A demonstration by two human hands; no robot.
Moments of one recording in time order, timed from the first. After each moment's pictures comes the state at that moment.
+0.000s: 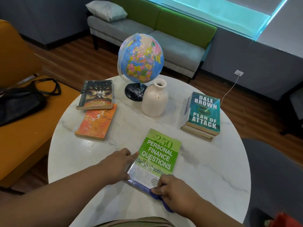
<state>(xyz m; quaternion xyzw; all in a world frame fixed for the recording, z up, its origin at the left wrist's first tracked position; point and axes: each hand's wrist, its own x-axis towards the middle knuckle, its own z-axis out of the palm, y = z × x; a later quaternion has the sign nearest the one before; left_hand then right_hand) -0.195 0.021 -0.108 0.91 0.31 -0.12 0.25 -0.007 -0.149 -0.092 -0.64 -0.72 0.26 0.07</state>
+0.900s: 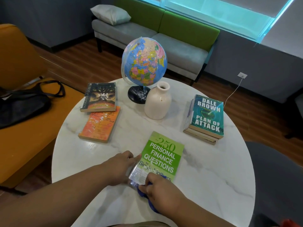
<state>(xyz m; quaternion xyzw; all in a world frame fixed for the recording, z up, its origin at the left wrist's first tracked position) -0.198 0.026 -0.103 0.91 0.28 -0.15 0.28 -0.048 -0.124 -0.095 -0.64 -0.74 0.23 0.01</state>
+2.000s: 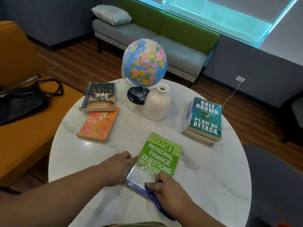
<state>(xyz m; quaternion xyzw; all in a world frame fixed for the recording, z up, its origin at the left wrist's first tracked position) -0.196 0.022 -0.098 0.91 0.29 -0.15 0.26 -0.023 -0.138 -0.094 -0.66 -0.72 0.21 0.05</state>
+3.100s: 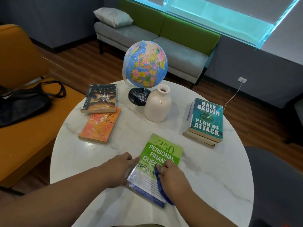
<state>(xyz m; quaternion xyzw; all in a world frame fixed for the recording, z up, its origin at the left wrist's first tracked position) -0.196 0.021 -0.095 0.91 0.29 -0.15 0.26 -0.012 -0.109 -0.092 -0.77 -0.62 0.15 0.07</state>
